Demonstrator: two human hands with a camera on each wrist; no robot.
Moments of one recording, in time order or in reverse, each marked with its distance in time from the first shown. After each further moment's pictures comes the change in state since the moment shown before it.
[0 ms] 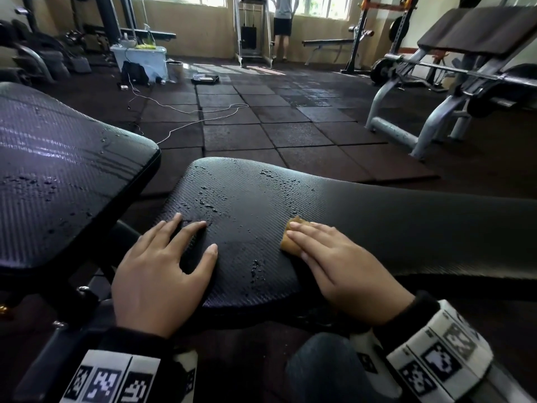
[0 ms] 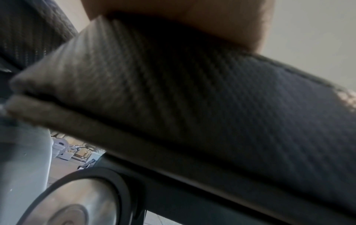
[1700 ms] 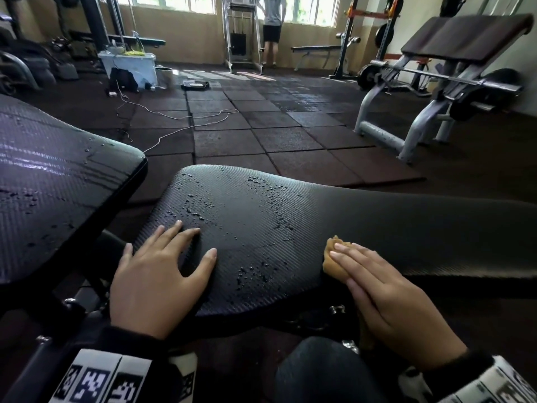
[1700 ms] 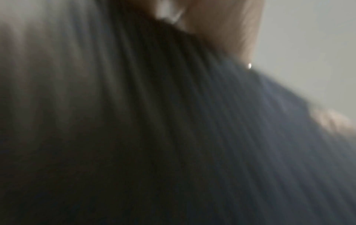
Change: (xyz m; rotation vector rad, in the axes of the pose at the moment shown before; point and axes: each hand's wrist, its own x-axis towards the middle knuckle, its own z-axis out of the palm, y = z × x) left_hand 0.008 0.018 -0.005 0.033 -0.143 -0.006; right_hand -0.069 0.039 -0.013 -0.011 0.172 0.052
